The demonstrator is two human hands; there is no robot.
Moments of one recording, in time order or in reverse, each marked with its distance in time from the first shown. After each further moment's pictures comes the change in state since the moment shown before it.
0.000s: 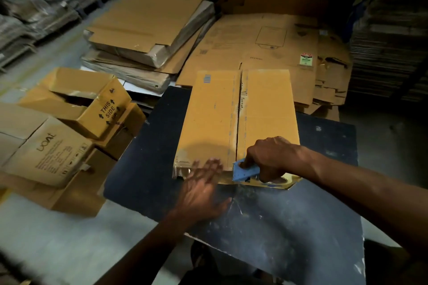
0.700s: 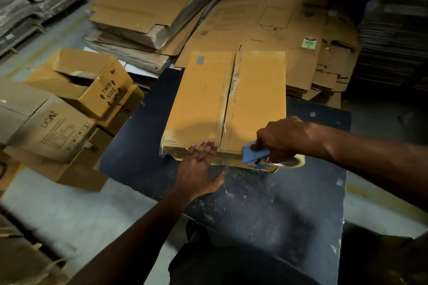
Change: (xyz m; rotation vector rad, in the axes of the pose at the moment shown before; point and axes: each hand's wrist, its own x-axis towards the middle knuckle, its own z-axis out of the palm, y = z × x) left_hand 0.012 0.039 0.026 -0.136 0.158 -0.122; right_hand -0.041 0.050 0.022 -0.020 -0.099 0.064
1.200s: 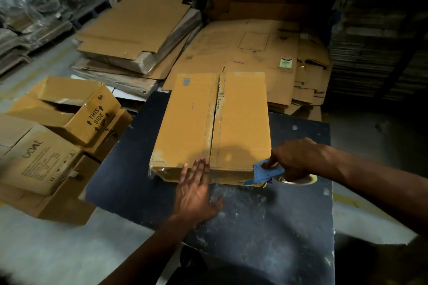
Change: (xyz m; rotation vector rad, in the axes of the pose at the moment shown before) left_hand 0.001 0.029 0.003 0.142 -0.045 -0.009; right_hand -0.042 0.031 0.030 0.087 -0.063 0.128
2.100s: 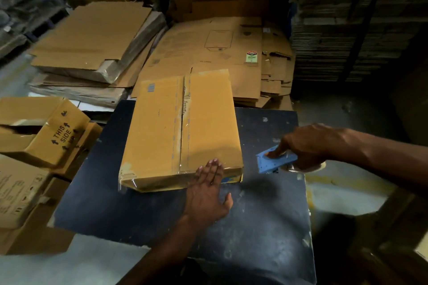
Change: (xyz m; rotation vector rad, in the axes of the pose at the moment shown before) left_hand 0.028 0.085 0.014 -0.091 -0.073 0.170; right_hand -0.051 0.079 0.039 0.059 0.011 0.060
